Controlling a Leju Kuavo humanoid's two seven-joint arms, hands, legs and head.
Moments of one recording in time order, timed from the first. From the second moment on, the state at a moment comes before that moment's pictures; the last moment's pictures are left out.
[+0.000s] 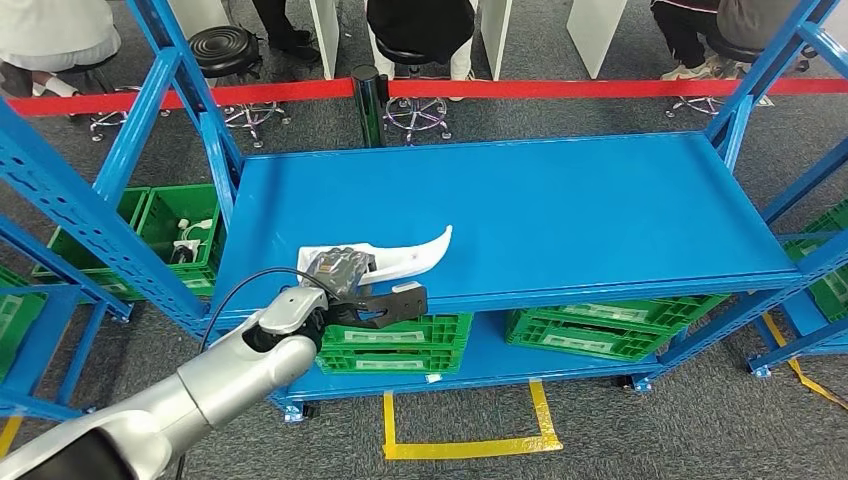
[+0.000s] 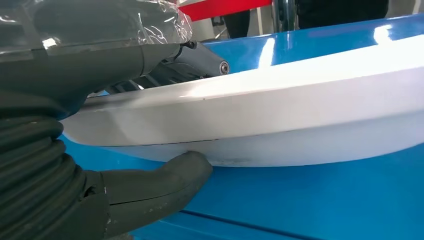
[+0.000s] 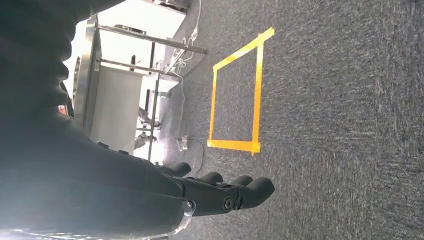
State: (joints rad) left arm -0.73 0.14 -1.04 -1.02 -0.63 -0.04 0.47; right arm -0.17 0.06 -1.38 -0.09 1.57 0.06 0.43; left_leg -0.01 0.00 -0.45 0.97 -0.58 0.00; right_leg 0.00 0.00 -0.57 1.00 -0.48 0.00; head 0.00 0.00
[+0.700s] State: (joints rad) left arm -0.68 0.15 -1.01 -1.26 -0.59 0.16 0.32; right arm -0.17 0.06 -1.38 -0.09 1.57 0.04 0.43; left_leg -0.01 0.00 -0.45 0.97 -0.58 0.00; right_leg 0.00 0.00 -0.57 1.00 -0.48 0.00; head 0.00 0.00
